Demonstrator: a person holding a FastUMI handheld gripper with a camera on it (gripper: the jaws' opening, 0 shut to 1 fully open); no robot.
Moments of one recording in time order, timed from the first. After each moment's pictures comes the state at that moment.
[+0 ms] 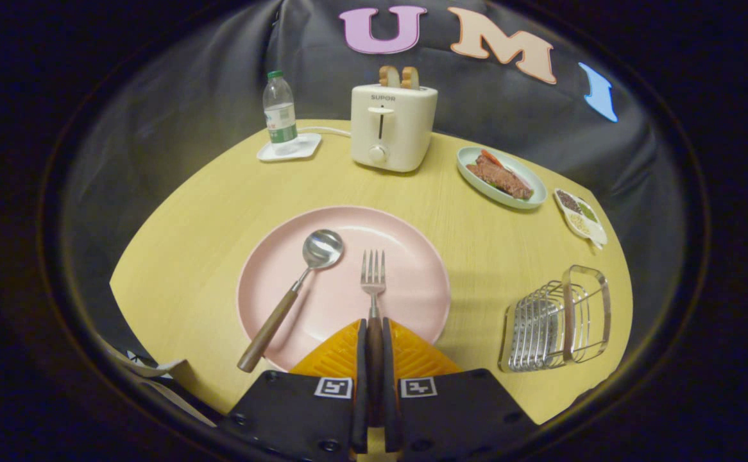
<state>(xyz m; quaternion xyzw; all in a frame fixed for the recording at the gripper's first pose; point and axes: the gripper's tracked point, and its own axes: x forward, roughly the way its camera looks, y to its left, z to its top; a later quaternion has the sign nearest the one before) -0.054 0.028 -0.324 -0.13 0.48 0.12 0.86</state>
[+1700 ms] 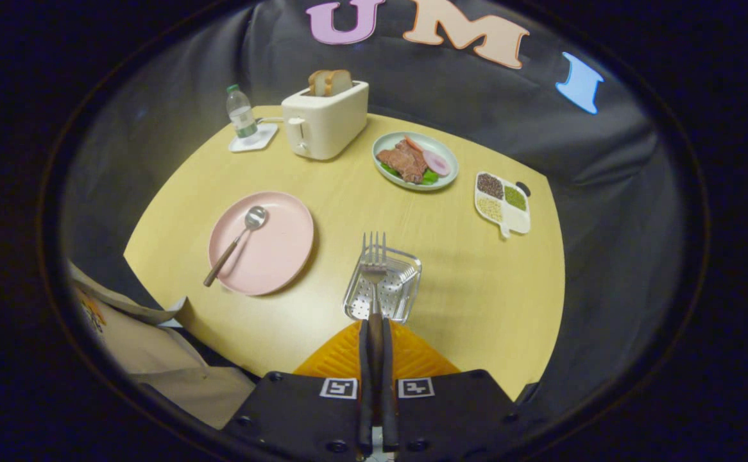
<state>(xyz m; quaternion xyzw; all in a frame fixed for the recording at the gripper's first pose) -0.050 -0.148 -0.179 -0.18 0.57 0.12 0.80</state>
